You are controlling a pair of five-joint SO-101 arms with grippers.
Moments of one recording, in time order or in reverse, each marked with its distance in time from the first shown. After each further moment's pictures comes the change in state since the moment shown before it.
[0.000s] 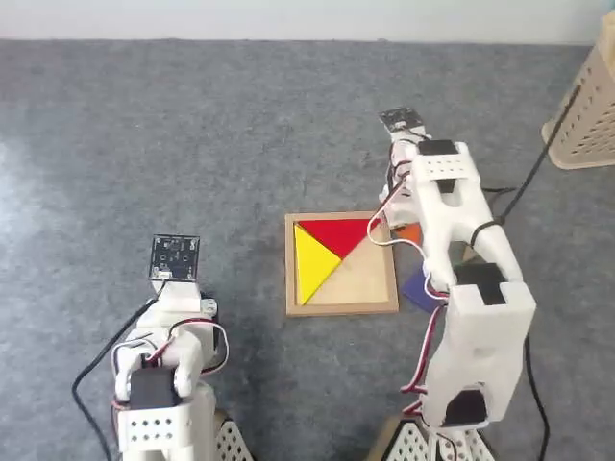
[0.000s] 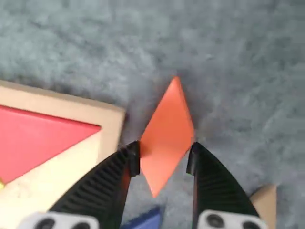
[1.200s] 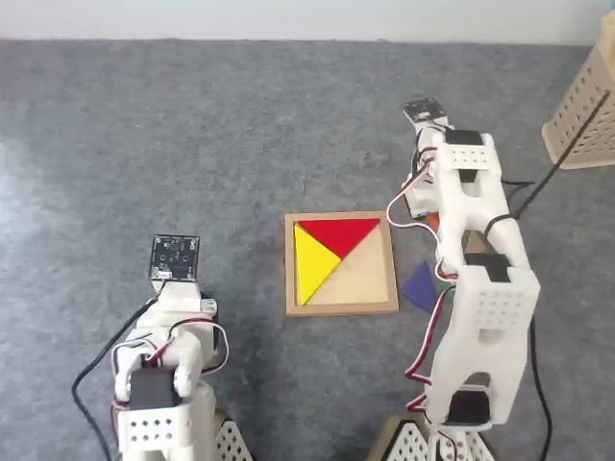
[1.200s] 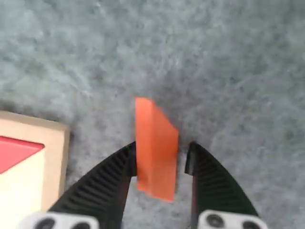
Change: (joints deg) left arm 0.0 0.0 0.0 0.0 0.0; right arm 4.7 9.2 -12.4 2.8 6.2
